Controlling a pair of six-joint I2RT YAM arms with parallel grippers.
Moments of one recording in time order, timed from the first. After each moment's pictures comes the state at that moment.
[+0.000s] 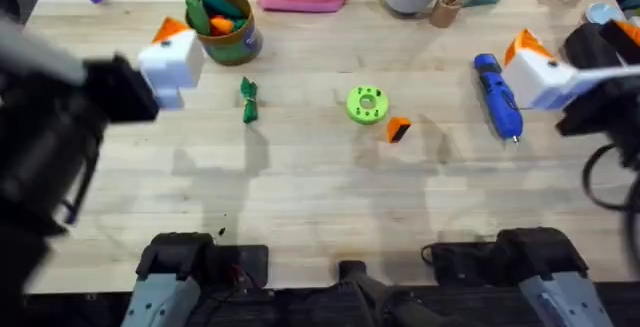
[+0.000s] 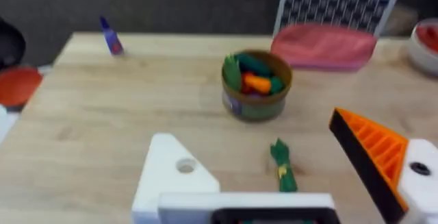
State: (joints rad) left arm 0.00 0.48 0.81 -0.64 -0.10 -0.02; right arm 0.01 0.33 0.62 -0.46 -0.05 -0.01
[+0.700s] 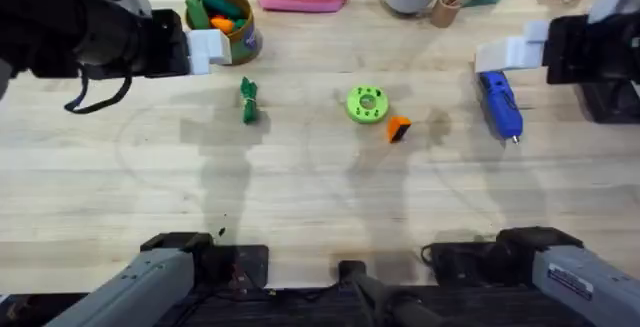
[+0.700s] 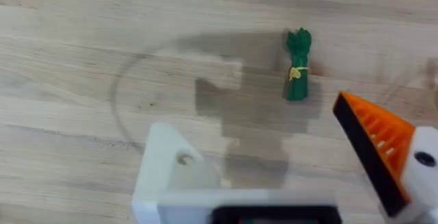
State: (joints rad) left arm 0.00 1.14 1.16 -1.04 -0.10 -0.12; right arm 0.01 1.05 1.17 -1.09 -0.05 -0.01
